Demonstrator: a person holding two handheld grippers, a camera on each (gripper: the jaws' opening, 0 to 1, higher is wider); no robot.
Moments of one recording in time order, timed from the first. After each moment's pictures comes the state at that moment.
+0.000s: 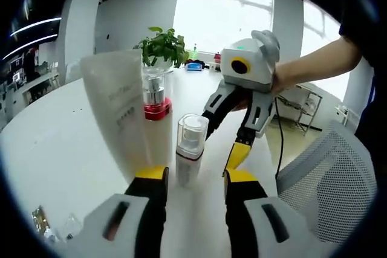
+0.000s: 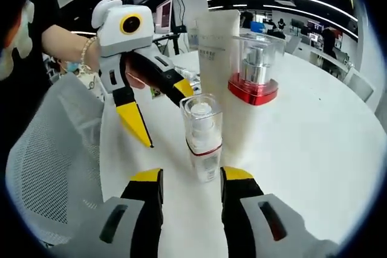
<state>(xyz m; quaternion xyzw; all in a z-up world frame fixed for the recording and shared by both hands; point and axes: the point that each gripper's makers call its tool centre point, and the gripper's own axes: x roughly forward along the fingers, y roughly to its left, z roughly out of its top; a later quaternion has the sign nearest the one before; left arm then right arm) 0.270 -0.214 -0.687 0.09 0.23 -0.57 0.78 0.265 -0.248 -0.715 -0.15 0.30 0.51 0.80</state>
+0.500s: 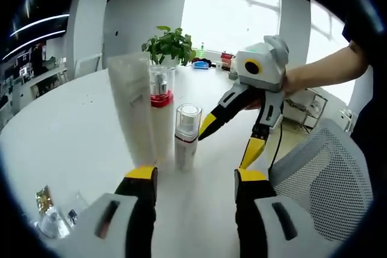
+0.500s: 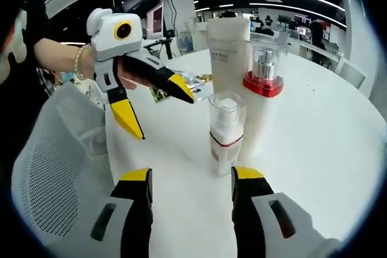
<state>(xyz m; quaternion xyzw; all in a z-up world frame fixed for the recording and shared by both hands) 0.252 -0.181 -0.683 0.08 0.24 -0.54 0.80 0.239 -0.245 -0.712 -0.12 0.31 0.48 0.82</state>
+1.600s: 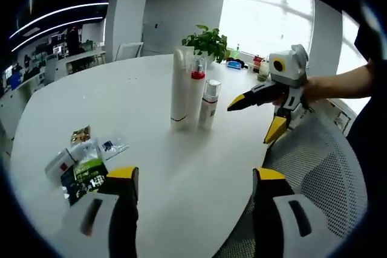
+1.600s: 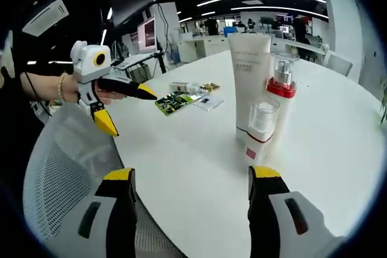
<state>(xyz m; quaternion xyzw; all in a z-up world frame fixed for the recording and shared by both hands) 0.198 -0.066 -0.681 0.05 0.28 -0.42 0.86 0.202 -0.214 -0.690 -0.06 0.29 0.43 0.85</state>
